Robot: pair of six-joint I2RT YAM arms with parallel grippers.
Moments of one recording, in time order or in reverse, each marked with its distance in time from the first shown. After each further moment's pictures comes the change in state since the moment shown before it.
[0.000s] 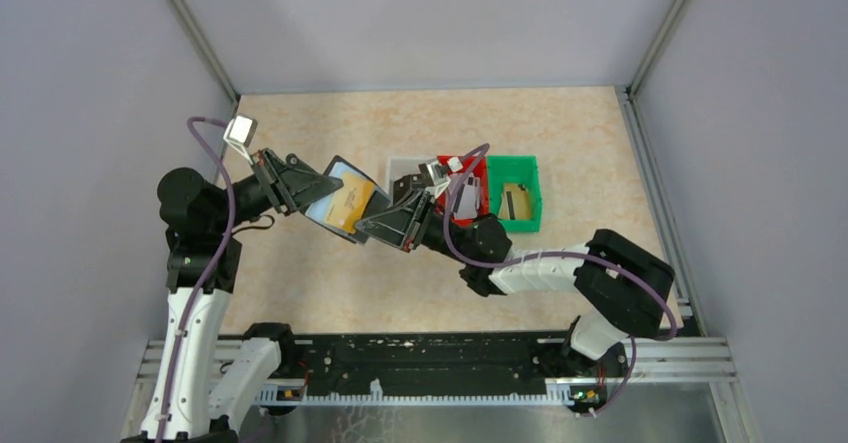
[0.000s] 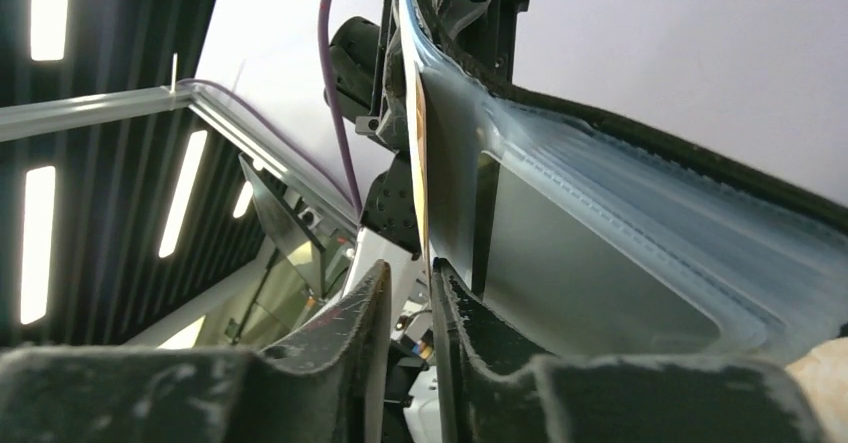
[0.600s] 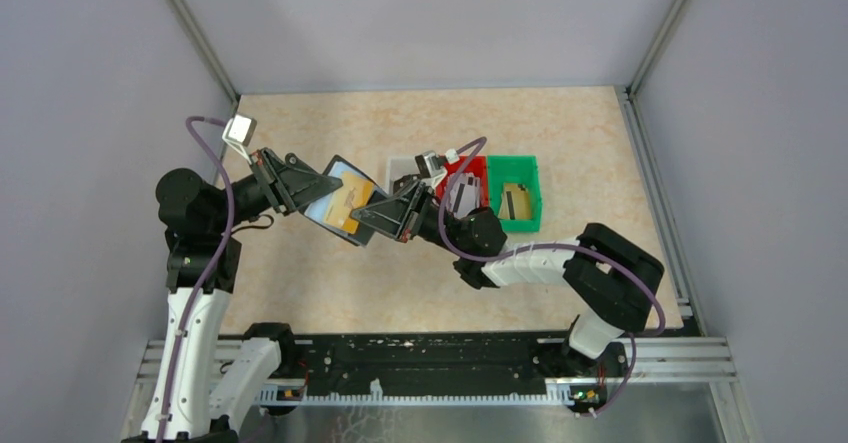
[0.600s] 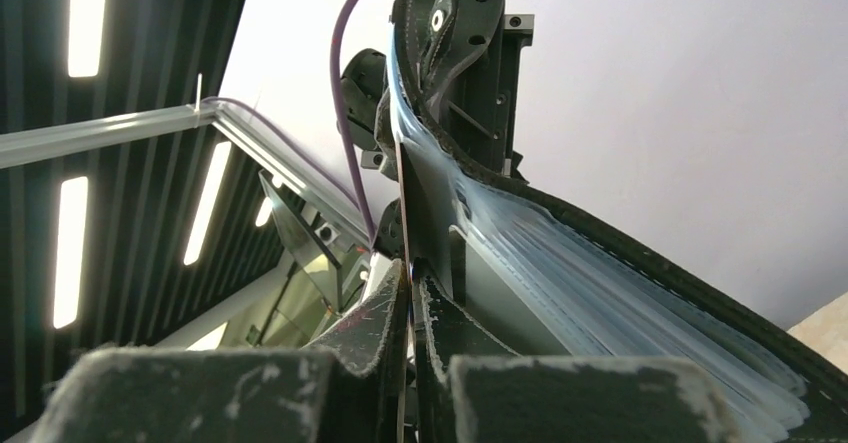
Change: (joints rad) left arm 0.005 -0.001 0.000 0.033 0.012 -0.023; right arm -0.030 0.062 0.061 0.055 -0.014 0.059
